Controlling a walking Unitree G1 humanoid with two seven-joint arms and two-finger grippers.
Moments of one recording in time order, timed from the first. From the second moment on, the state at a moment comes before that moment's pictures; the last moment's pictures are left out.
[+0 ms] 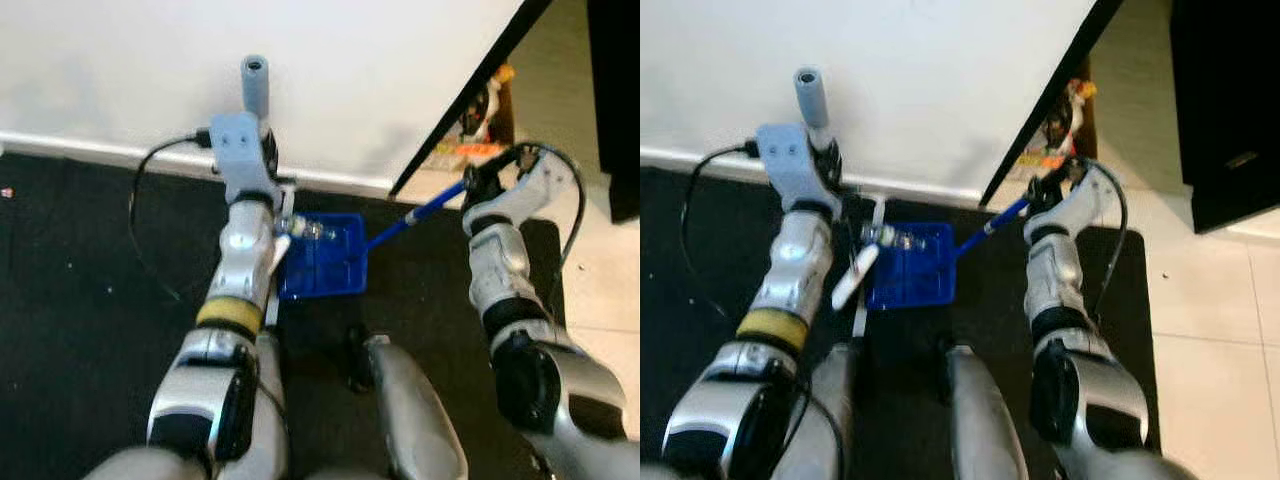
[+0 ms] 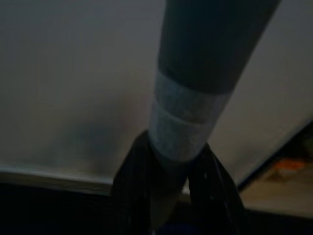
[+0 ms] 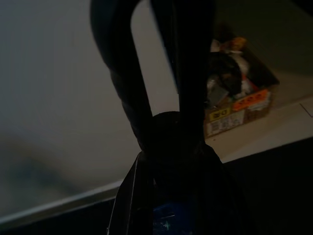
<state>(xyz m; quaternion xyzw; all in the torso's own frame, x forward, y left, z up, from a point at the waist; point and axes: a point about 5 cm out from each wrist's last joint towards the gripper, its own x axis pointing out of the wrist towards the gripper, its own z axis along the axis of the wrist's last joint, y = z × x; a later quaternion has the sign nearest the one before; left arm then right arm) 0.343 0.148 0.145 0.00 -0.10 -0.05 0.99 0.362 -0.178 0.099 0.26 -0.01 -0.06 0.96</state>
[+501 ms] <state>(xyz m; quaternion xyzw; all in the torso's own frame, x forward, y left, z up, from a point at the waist) 0.252 0.261 0.109 0.14 -0.01 -0.08 0.99 0.353 -0.189 0.083 0.28 0.01 -0.09 0.95</state>
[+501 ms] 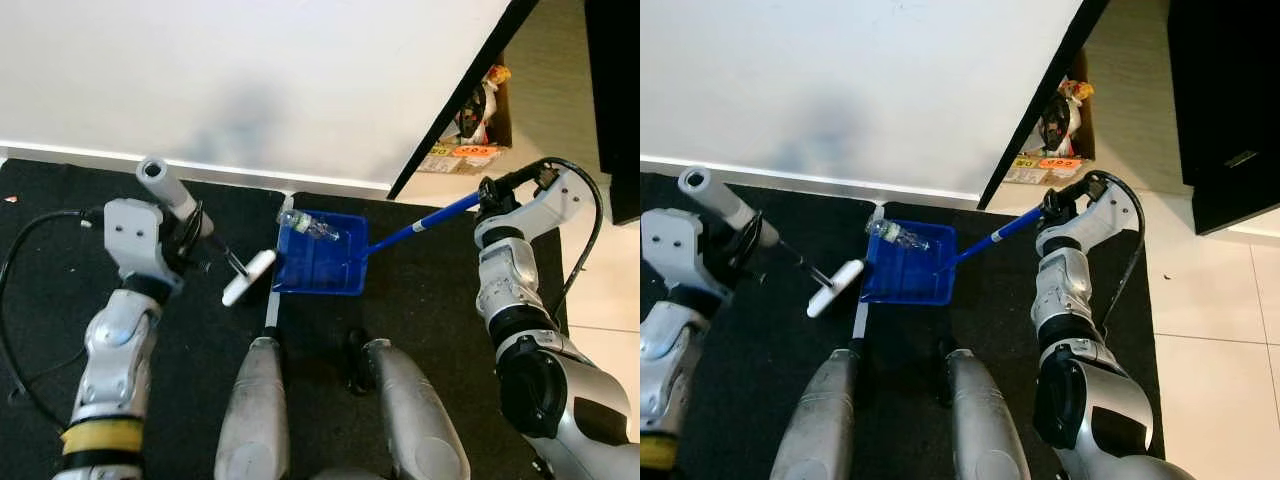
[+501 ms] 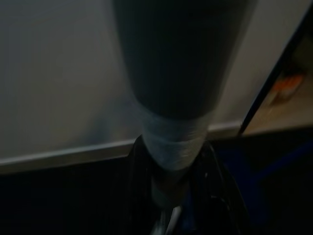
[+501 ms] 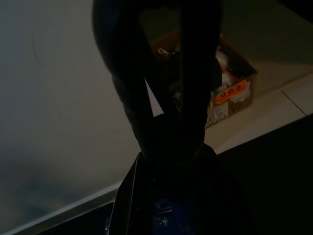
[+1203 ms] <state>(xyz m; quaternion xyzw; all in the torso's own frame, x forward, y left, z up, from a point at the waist) 0.247 0.326 0.082 0.11 0.08 0.18 0.97 0.346 -0.216 0.079 0.38 -0.01 -0.08 0.92</state>
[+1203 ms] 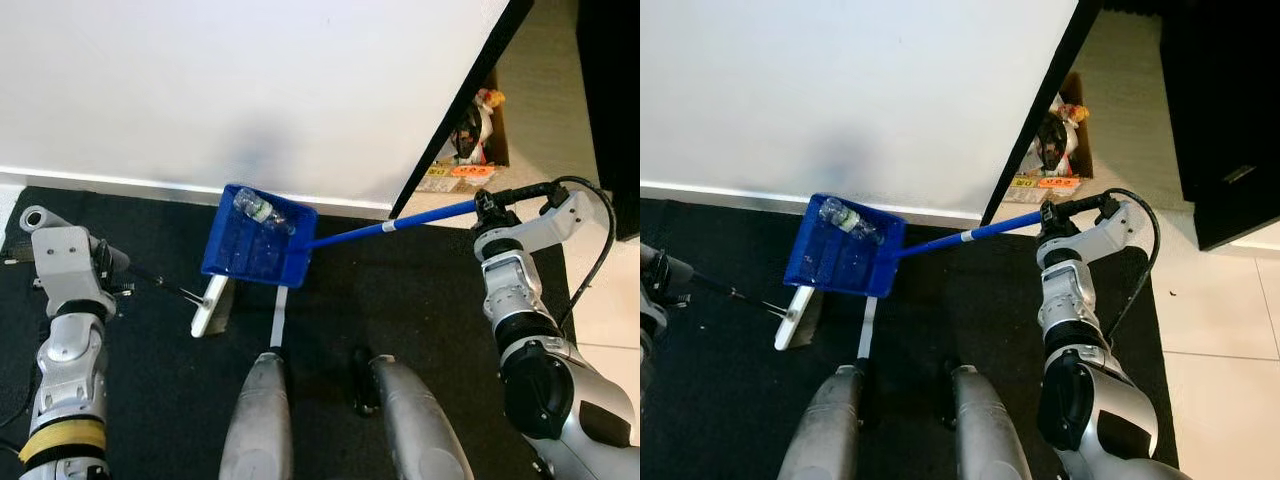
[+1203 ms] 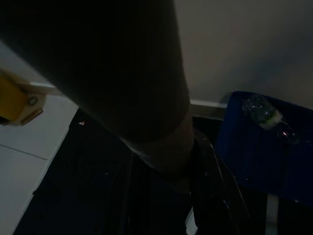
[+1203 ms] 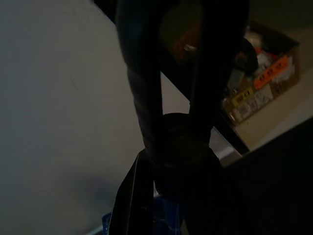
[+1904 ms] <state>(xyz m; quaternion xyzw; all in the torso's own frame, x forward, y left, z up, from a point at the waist) 0.269 0.277 0.057 0.05 0.09 0.14 0.99 0.335 -0.260 0.084 0.37 0.00 -0.08 0.93</state>
